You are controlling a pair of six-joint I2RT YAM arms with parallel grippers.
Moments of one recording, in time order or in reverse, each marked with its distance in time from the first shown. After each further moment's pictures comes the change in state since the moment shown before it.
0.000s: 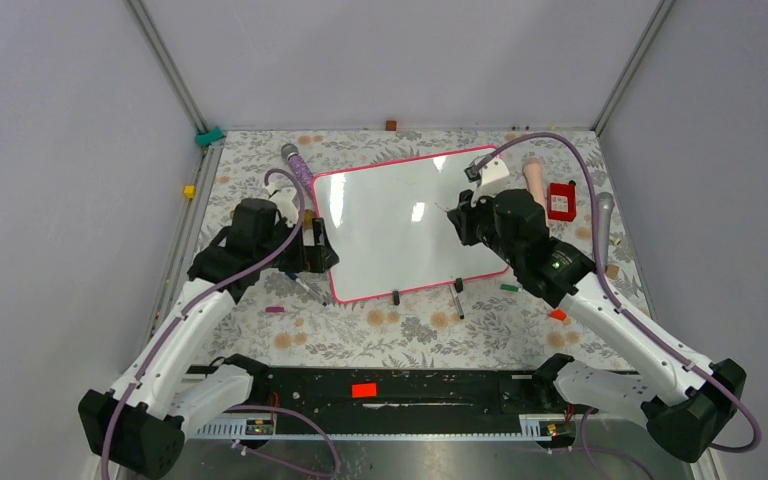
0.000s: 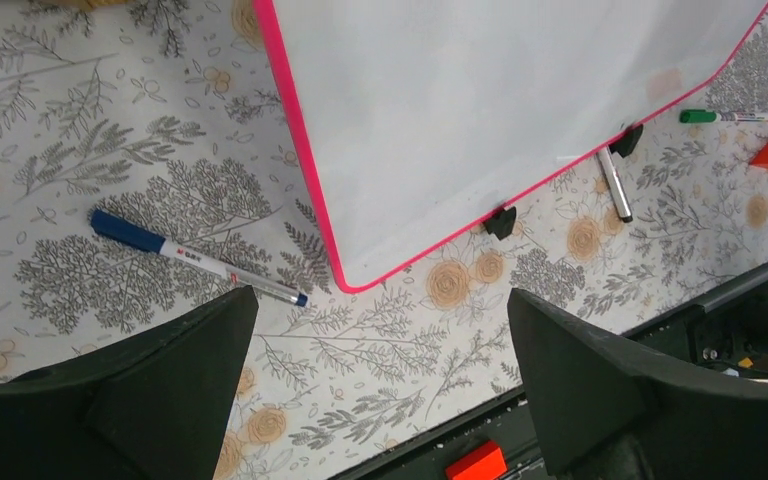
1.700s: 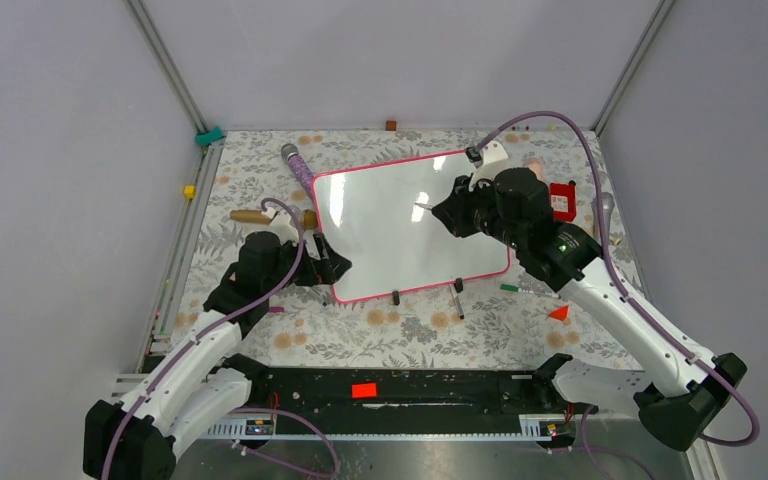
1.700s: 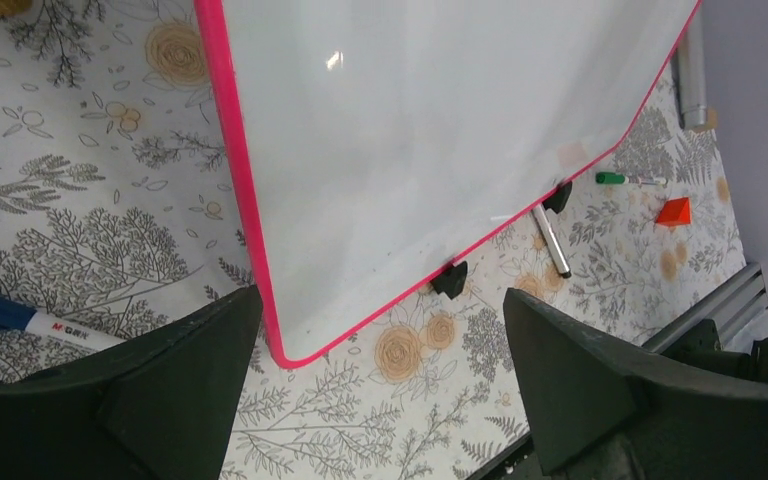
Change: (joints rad) left arm -0.047 -0.132 -0.367 0.476 0.022 -0.187; right arm -0.012 0.076 0.188 -0.136 -0.176 0.166
